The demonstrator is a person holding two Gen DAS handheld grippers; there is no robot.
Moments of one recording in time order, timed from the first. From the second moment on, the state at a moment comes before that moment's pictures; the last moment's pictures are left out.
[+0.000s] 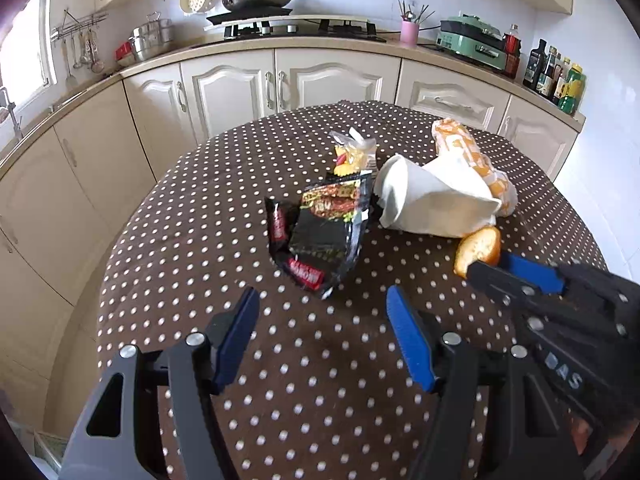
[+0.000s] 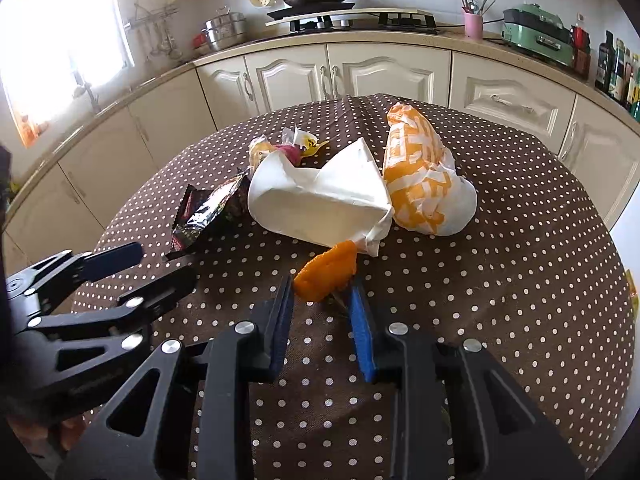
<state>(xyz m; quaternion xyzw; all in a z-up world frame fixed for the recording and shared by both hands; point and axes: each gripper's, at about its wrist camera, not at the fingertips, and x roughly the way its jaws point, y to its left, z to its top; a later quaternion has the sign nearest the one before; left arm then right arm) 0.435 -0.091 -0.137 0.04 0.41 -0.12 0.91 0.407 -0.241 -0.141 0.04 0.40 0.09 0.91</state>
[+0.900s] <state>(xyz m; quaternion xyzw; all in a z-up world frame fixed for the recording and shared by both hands) 0.380 -0.031 -0.120 -0.03 0.38 -0.14 0.91 0.367 -0.197 -0.111 0.04 0.37 0.14 0.92</state>
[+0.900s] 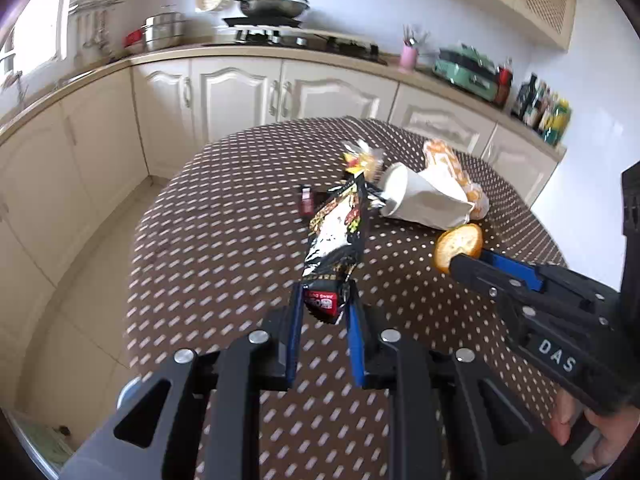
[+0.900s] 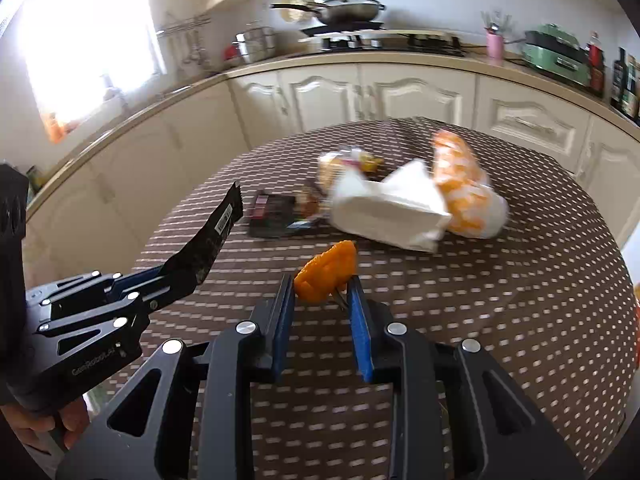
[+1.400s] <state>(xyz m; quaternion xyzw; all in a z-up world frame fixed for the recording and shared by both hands) 0.273 0.150 -0.125 -0.12 0.36 -0.03 0.93 0.325 -0.016 -0.099 -0.01 0.36 0.30 0.88</state>
